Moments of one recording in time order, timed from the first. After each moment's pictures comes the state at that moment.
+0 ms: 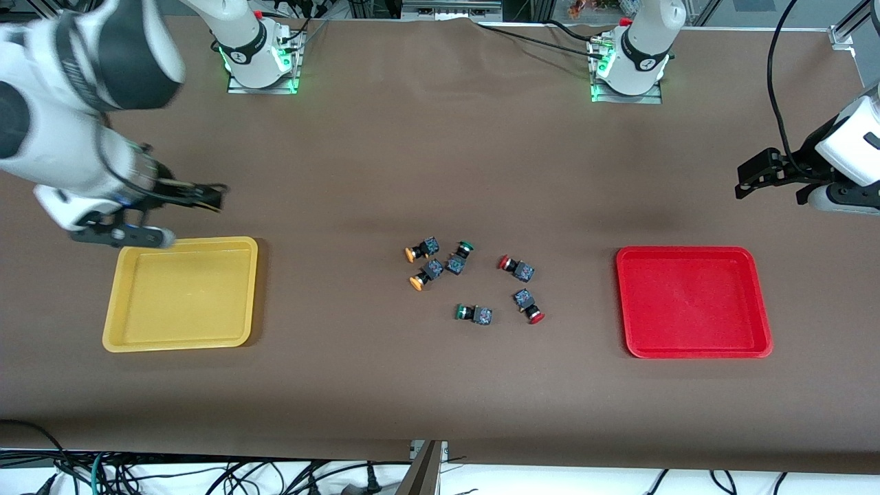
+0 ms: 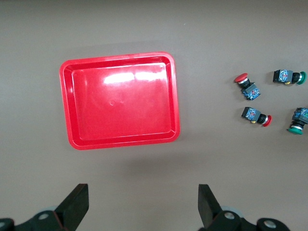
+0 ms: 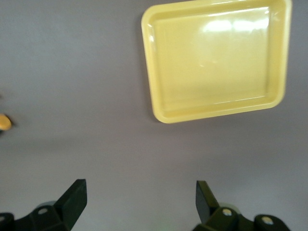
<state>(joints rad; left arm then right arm) -0.04 0.06 0.02 -1.56 -0.02 1.63 0.05 0.25 0.27 -0.01 -1.51 -0.03 1.61 0.37</state>
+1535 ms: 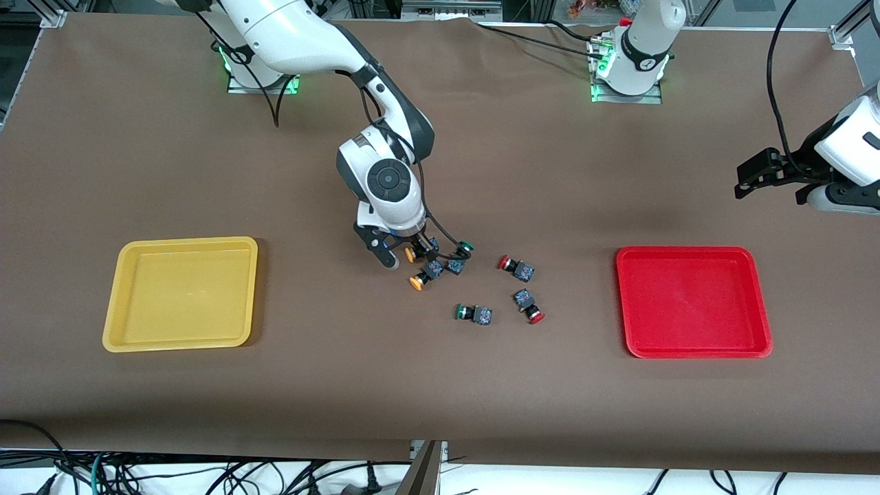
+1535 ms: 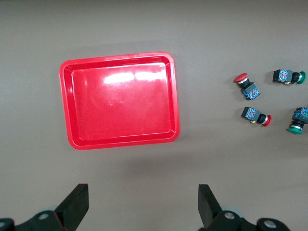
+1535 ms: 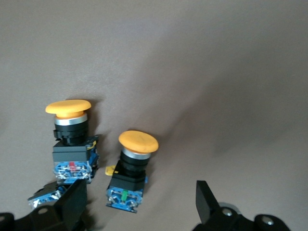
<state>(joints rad) -0.04 0.06 0.02 -1.56 -0.02 1.63 0.05 0.70 0.74 -0.01 -1.51 0.07 2.27 1.52</state>
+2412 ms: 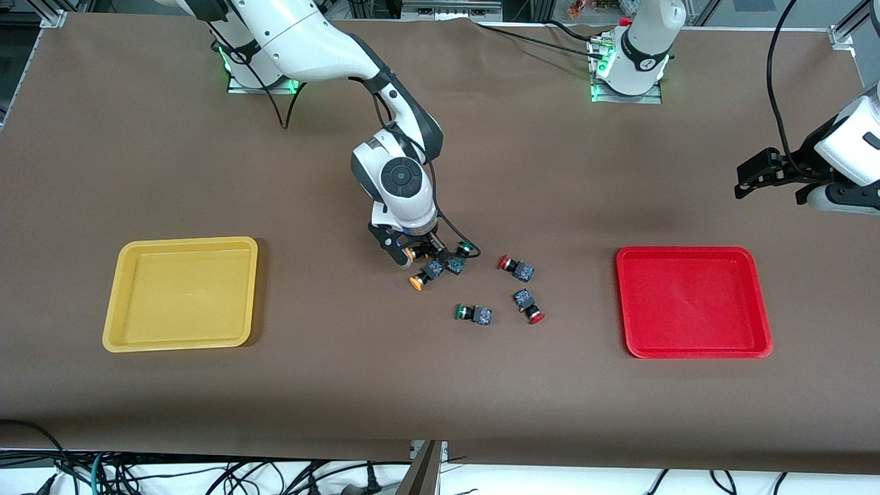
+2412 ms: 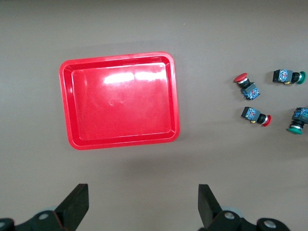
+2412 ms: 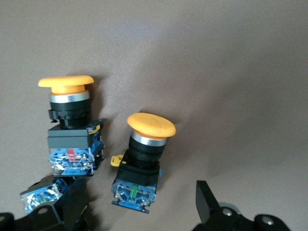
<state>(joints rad) -0.04 0.06 0.02 -1.56 -0.02 1.63 0.05 0.74 0.80 -0.01 -1.51 0.07 2.37 1.55</state>
